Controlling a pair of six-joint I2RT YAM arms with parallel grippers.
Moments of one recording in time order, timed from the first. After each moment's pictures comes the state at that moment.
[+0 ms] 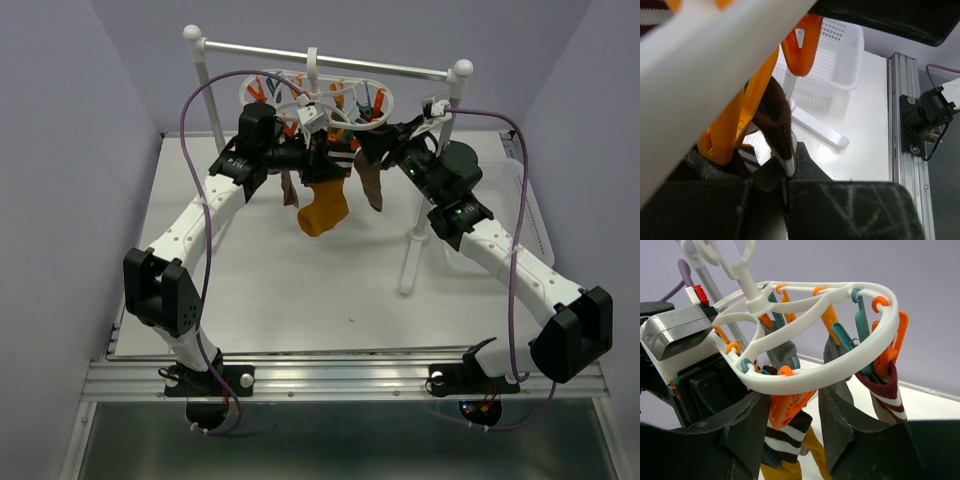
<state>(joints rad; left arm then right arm) -0.41 1.65 1.56 -0.23 0.97 0.04 0.51 1.36 1.19 0.45 -0.10 0.33</state>
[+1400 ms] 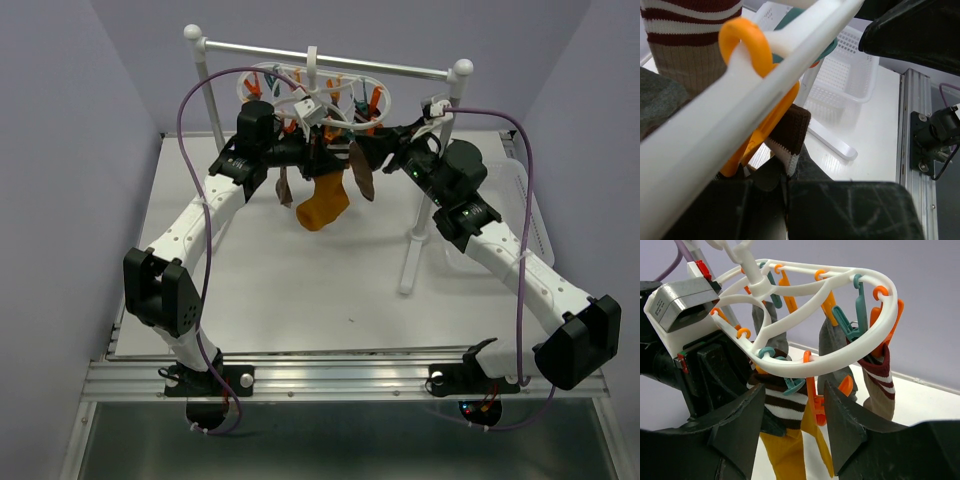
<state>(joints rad) -0.41 1.65 1.56 -0.17 0.89 -0.04 0.51 1.32 1.20 0.33 -0.12 0.29</state>
